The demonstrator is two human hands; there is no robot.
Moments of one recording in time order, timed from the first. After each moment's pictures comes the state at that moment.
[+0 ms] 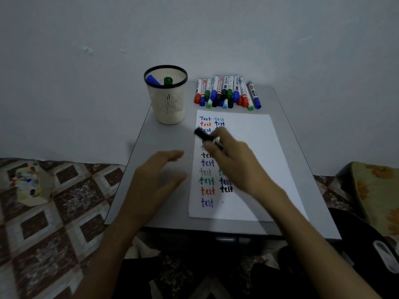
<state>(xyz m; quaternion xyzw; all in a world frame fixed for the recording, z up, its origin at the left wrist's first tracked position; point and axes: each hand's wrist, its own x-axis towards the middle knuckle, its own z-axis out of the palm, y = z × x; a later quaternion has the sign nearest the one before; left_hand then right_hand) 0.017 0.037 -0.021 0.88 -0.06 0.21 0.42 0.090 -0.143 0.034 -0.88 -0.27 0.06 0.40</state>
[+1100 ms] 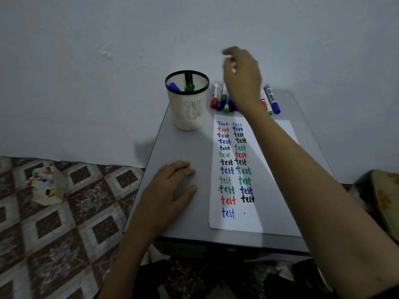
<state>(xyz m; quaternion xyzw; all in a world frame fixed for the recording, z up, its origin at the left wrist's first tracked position) 0.014 0.056 -0.041 0.93 -0.04 0.18 0.33 0.255 -0.064 0.070 -0.83 -0.22 -0.29 0.41</state>
